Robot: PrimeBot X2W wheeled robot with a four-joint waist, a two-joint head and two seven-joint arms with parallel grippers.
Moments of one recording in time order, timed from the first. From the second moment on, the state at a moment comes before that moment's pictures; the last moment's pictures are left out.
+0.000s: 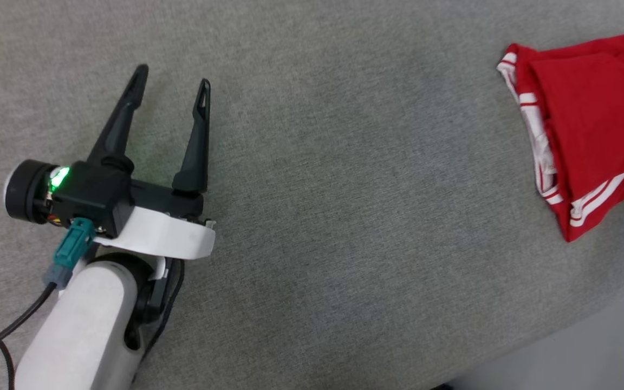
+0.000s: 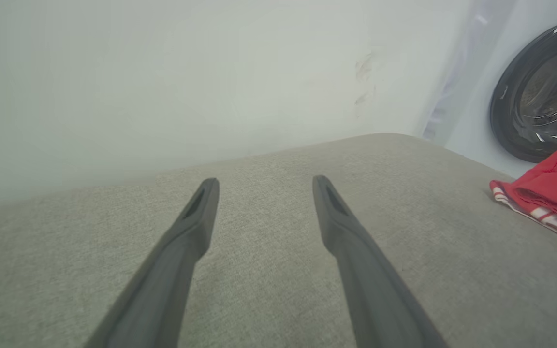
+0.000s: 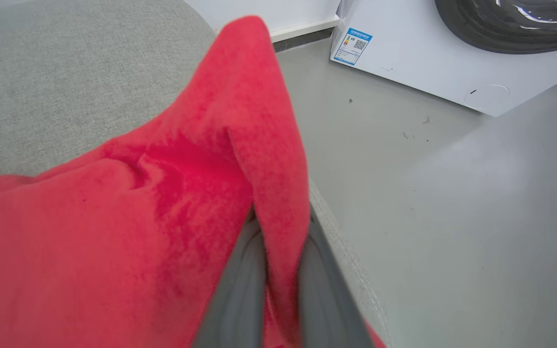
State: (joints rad) left arm -0.43 0.39 -0.35 -0.16 -0.29 0.15 -0.10; right arm -0.77 -0.42 -0.21 0.68 0.31 0.13 0.28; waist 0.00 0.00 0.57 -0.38
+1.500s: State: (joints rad) left arm -0.13 0.33 -0.25 0.01 -0.44 0.26 -0.24; right arm -0.21 -0.14 0.01 0.13 0.24 0.13 0.03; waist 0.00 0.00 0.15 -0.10
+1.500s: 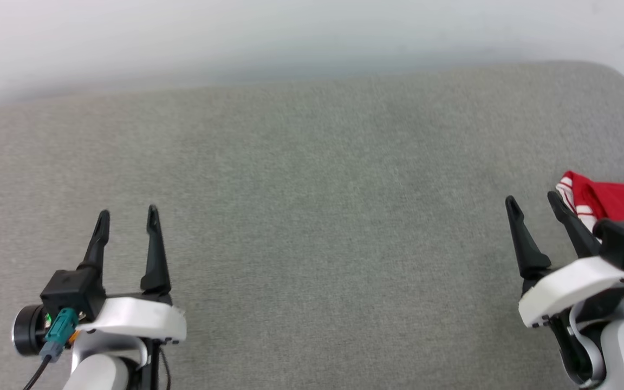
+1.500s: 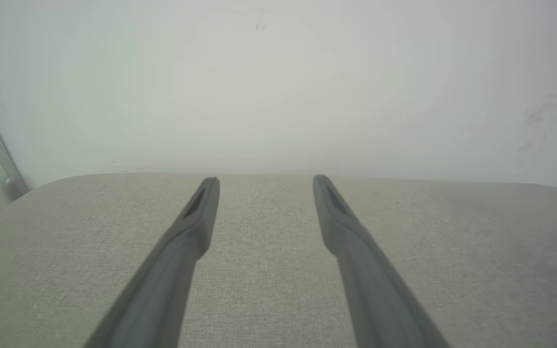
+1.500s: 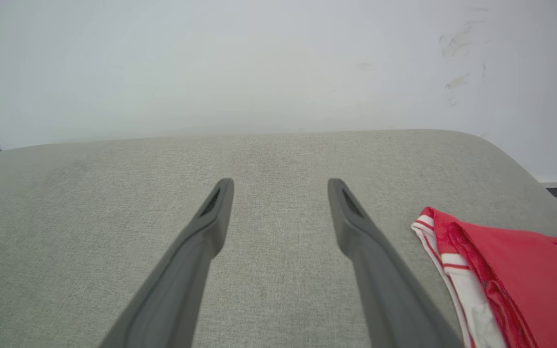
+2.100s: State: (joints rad) left arm 0.03 0.35 -0.25 0.07 -0.48 0.26 -0.23; right arm 0.04 -0.09 0.00 -0.08 0.18 0.13 0.09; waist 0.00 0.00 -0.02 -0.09
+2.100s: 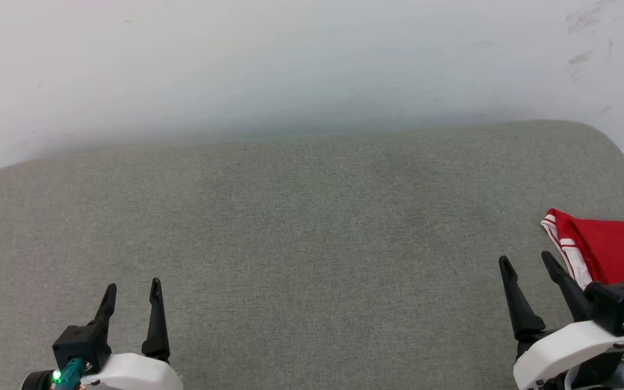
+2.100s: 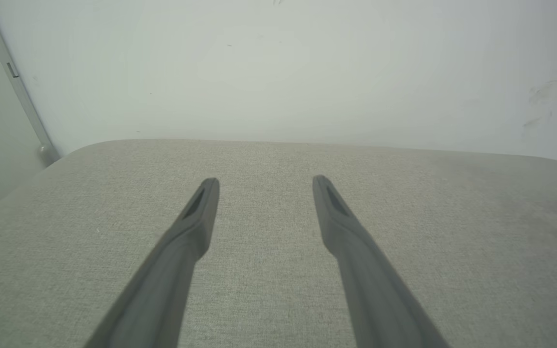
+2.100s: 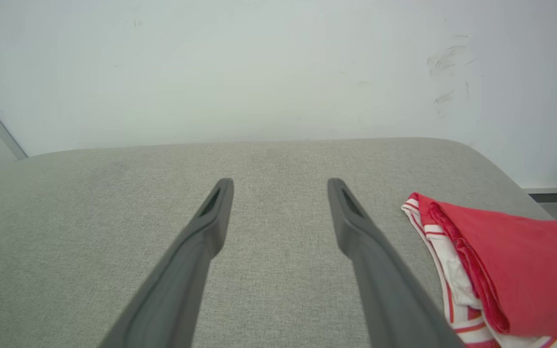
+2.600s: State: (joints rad) left arm 0.02 0.36 -0.26 0.09 -0.48 0.25 -0.23; right arm 0.05 -0.09 0.01 -0.10 0.17 0.13 0.09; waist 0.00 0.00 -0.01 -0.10
